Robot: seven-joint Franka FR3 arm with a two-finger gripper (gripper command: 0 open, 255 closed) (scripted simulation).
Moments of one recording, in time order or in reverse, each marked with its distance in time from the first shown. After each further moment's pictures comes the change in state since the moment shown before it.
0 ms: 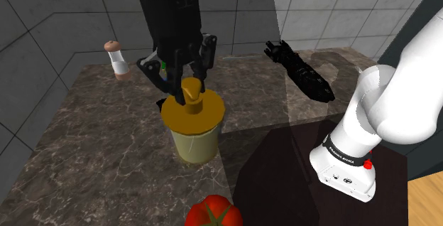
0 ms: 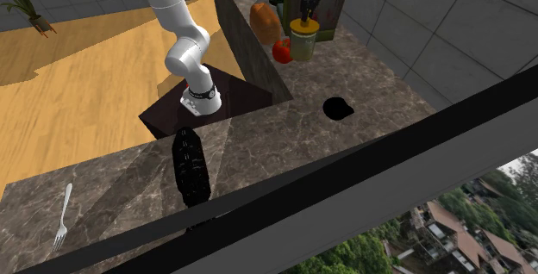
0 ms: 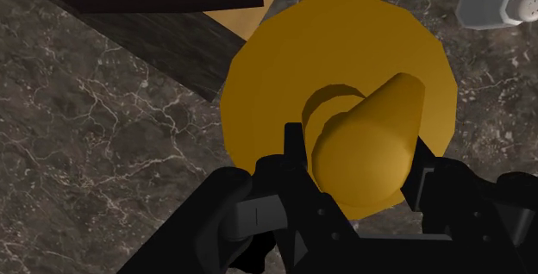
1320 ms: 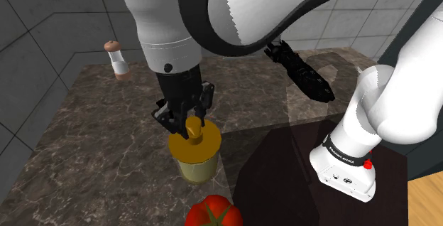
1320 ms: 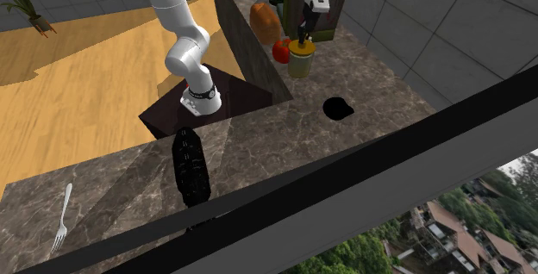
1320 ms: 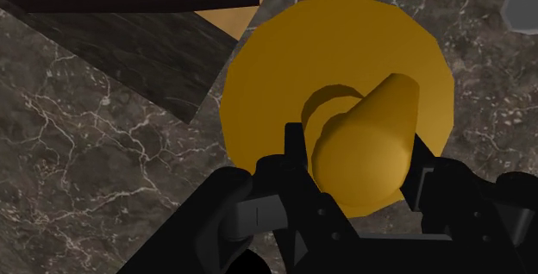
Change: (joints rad) arm 0.006 0.034 0.011 -0.234 -0.009 0.265 -0.001
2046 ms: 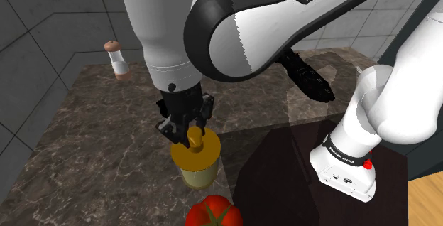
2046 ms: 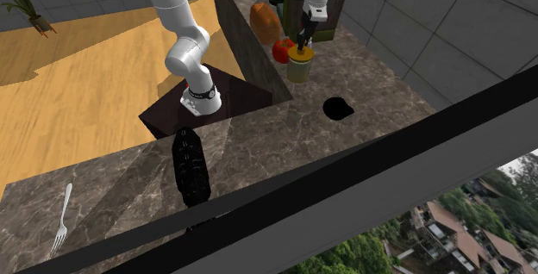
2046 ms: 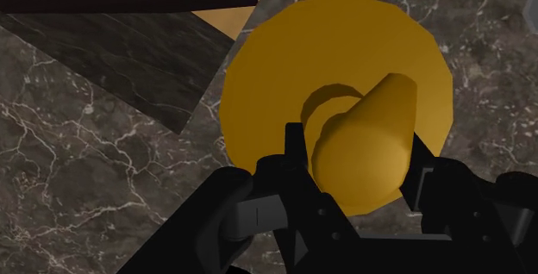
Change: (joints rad) arm 0.002 0.028 0.004 -0.062 -0.010 0.088 0.006
